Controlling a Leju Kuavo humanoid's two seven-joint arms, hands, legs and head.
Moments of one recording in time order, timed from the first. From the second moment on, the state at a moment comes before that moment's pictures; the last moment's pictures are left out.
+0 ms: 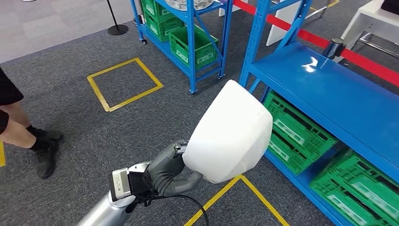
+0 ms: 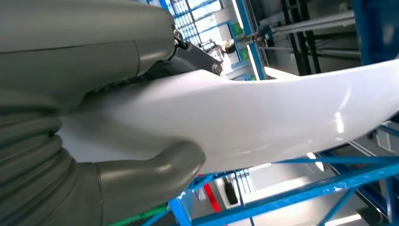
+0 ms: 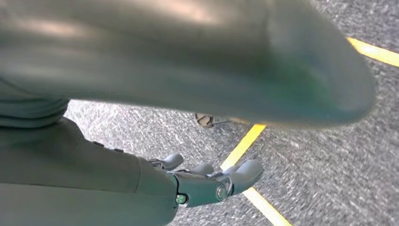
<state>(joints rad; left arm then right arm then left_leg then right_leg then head) -0.32 0.02 -0.69 -1.65 0.15 -0.31 -0.60 -0.06 0.07 -1.17 -0.20 1.10 0.05 -0.18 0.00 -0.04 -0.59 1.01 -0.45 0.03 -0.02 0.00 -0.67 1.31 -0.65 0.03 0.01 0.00</state>
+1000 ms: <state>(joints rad) -0.35 0.01 -0.71 -1.57 0.11 -0.32 -0.58 -0.06 0.08 -1.15 -0.20 1.13 0.05 -0.20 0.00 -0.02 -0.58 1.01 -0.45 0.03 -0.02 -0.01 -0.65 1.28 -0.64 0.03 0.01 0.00</state>
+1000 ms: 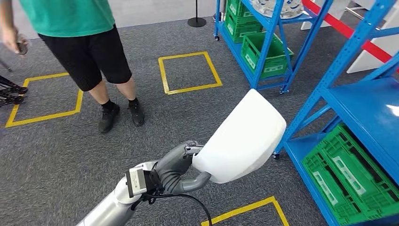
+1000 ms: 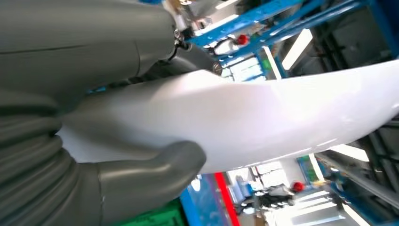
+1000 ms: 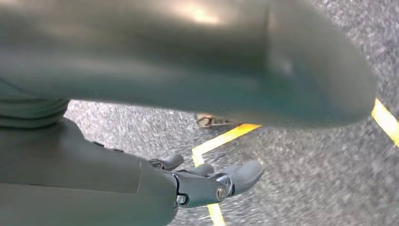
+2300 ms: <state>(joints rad) -0.36 -0.02 -0.74 -1.50 0.09 -0.33 -0.57 -0.05 0.06 -1.17 -0.21 1.10 0.07 -0.12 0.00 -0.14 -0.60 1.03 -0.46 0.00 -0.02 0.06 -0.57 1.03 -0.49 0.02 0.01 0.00</state>
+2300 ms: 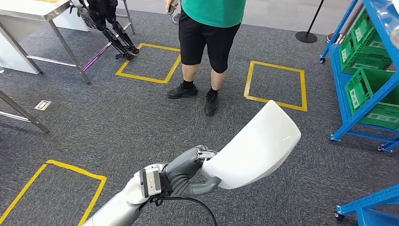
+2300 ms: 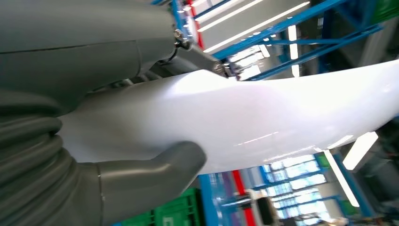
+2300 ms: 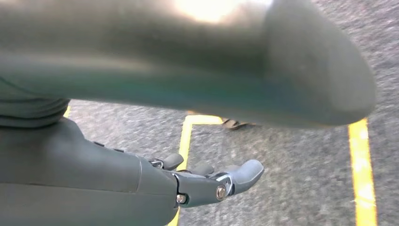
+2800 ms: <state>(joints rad) -0.36 -0.05 -0.76 -1.51 0.06 -0.35 -0.54 -0.05 0.05 -1.18 -0.21 1.10 0.07 -0.13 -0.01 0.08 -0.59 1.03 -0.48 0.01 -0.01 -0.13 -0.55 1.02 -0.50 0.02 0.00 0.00</state>
